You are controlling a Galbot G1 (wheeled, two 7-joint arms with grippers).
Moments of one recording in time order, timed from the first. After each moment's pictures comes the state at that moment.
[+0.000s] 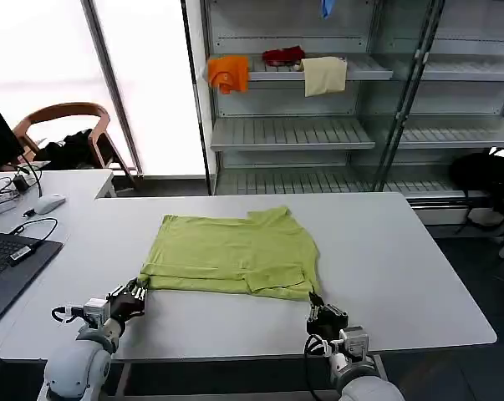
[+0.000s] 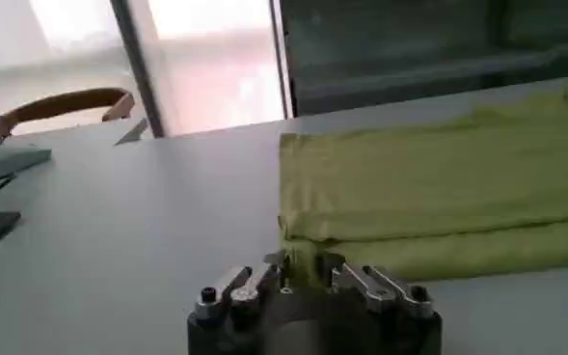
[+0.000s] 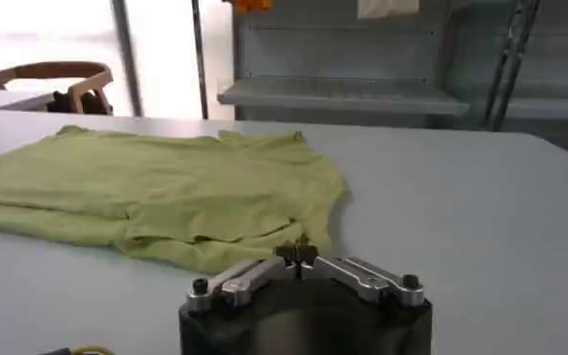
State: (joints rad) left arm 1.25 -1.23 -0.63 -1.87 -0.21 0.56 0.09; right arm -1.40 1.36 0.30 2.17 0.16 -0.58 0.17
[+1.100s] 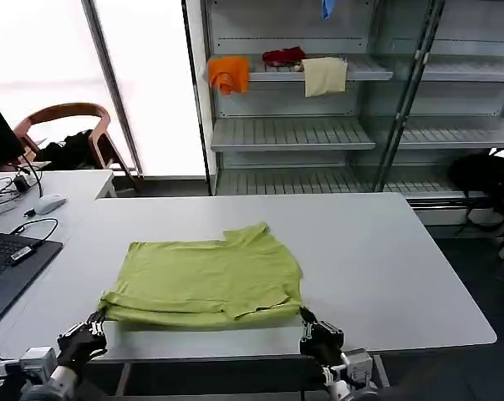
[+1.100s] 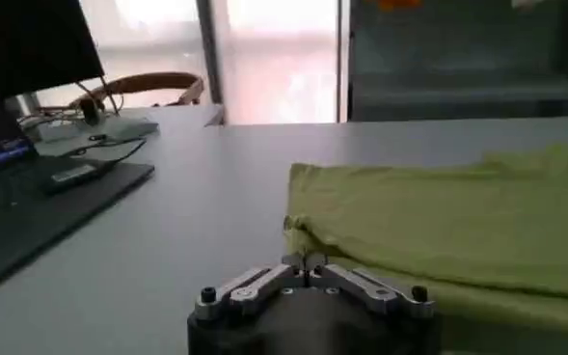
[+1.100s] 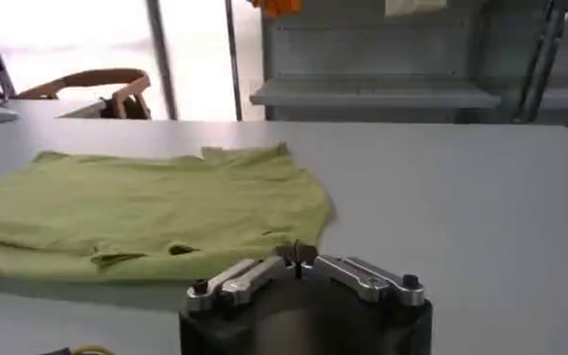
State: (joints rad) left arm 1.65 -1.25 -0.84 -2.22 -0.41 0.57 -0.06; right arm -1.55 1.29 0.23 2.32 0.21 -0.58 0.20
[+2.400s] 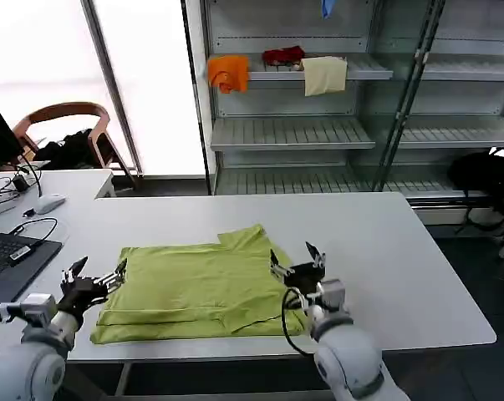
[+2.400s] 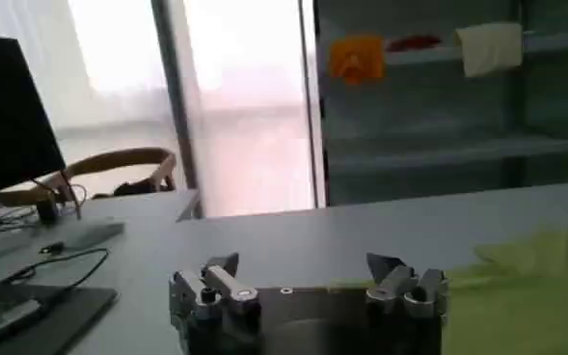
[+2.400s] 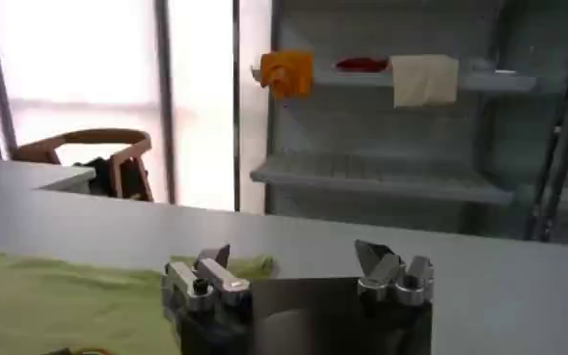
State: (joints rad) left arm 1.29 -1.11 -0.78 -2.05 -0.40 0.58 0.05; right arm -0.90 1.37 0.14 1.90 0.27 -0.60 0.20
